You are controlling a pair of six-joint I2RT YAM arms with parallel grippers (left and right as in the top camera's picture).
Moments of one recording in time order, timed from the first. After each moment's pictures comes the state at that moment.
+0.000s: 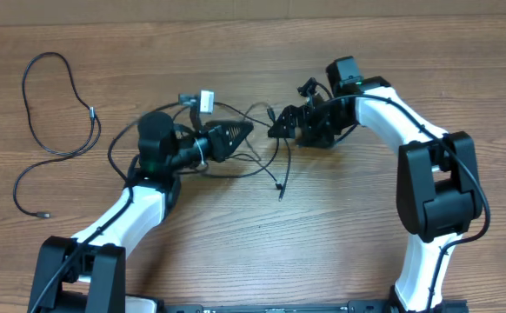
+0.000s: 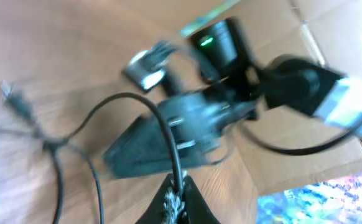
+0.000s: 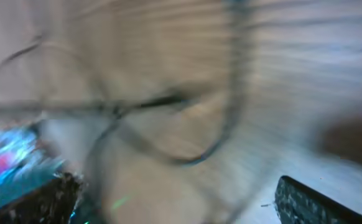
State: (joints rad) left arm -0.19 1.54 0.66 0.57 0.90 -0.73; right arm 0.22 2.11 1.50 -0.81 -0.87 0.11
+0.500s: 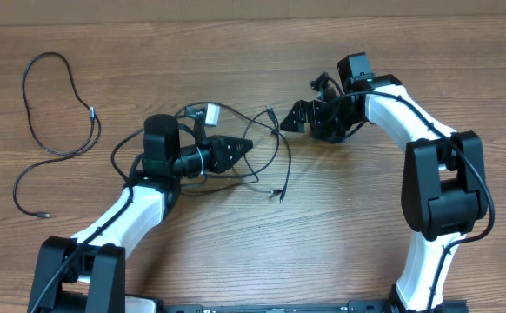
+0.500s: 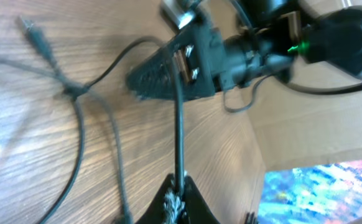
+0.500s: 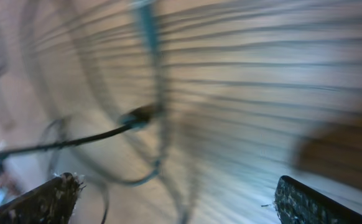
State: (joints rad) left arm -0.19 1.54 0.66 0.31 0.91 -0.59; right arm 0.18 2.11 1.50 -0.75 -0.61 0.23
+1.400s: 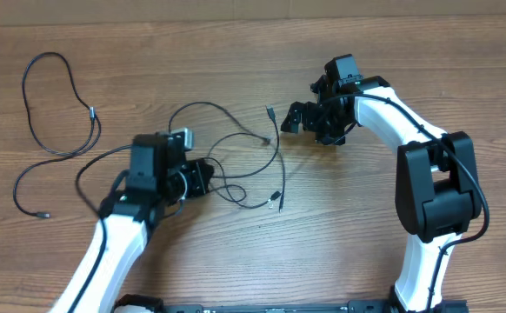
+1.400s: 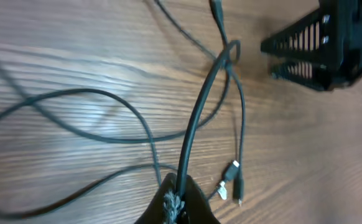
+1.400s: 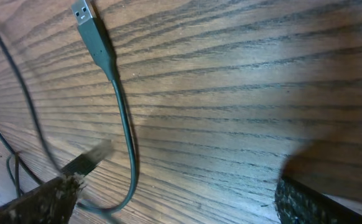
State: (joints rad) left arm -0.16 1.19 0.66 -0.35 0.39 -0.41; right arm 0.24 2.11 1.50 -0.73 -0.45 0.36
